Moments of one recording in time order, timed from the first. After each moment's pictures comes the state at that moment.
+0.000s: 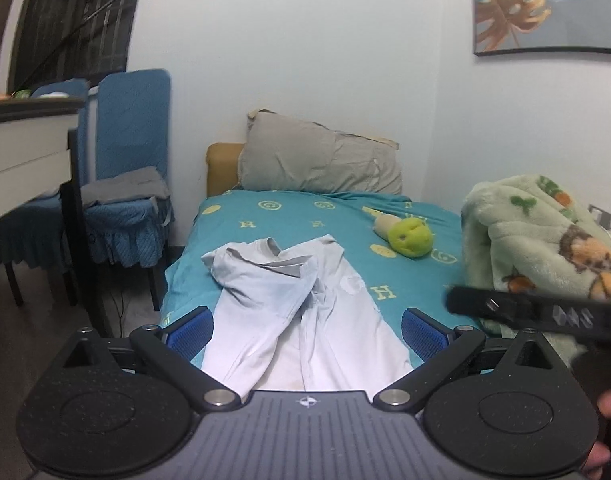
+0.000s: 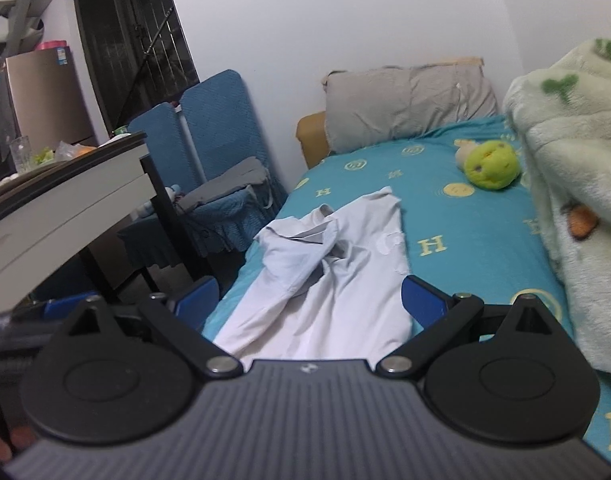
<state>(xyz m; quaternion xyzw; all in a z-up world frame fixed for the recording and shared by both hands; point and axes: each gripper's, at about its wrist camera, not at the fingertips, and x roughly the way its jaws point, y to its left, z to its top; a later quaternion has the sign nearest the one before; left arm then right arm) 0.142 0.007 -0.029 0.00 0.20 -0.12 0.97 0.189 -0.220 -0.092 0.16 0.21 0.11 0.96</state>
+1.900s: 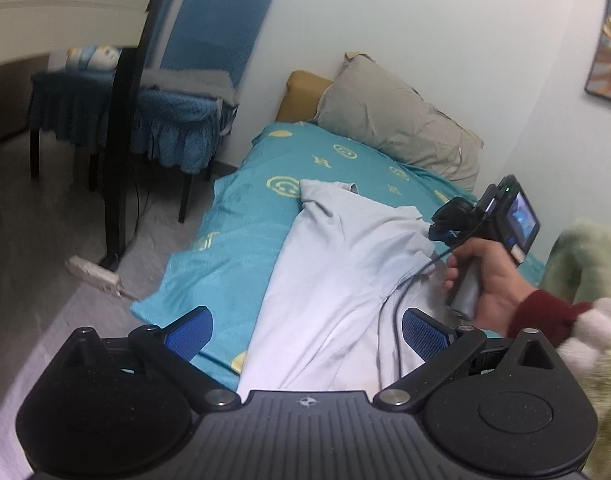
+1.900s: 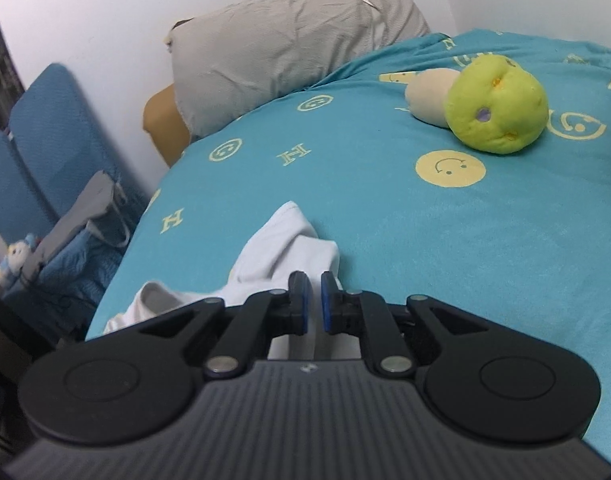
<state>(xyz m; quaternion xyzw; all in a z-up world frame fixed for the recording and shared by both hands) 0.250 0.079 -0.111 -0.13 0.29 -0.05 0.95 0.547 -0.239 -0.205 0.22 0.28 -0.06 0.93</state>
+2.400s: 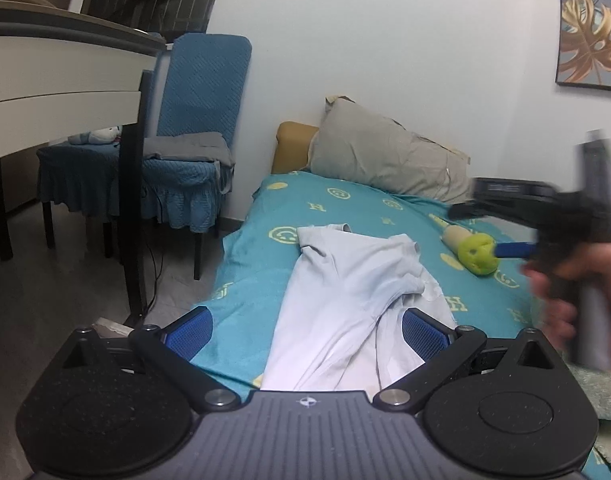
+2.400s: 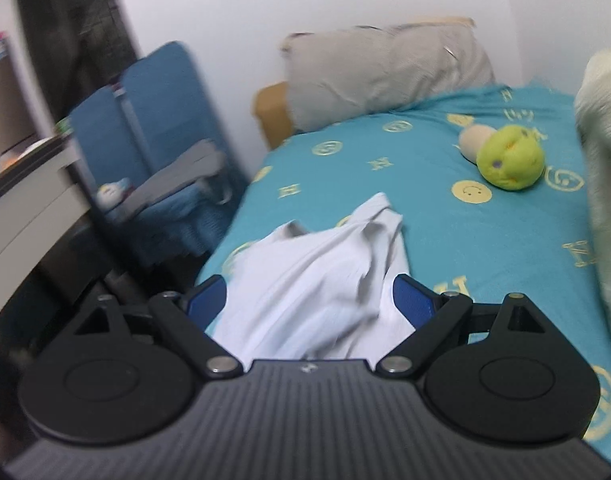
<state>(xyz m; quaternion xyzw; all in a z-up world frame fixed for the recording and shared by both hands) 0.188 0.069 -0.076 -0.08 0.23 -0.05 0.97 0.344 -0.198 -0.086 0.16 0.26 0.07 0.95</state>
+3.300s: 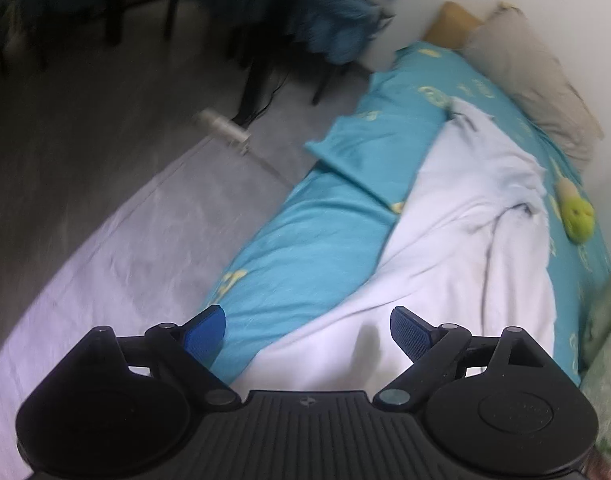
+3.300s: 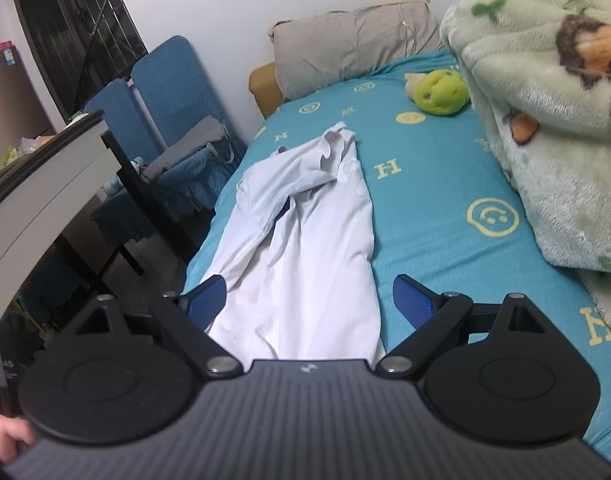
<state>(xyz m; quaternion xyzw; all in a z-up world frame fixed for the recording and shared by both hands) 0.159 0.148 -0.142 -0.25 0.48 0.09 0.84 0.143 -0.229 -0.116 0.20 0.29 0.05 0.93</state>
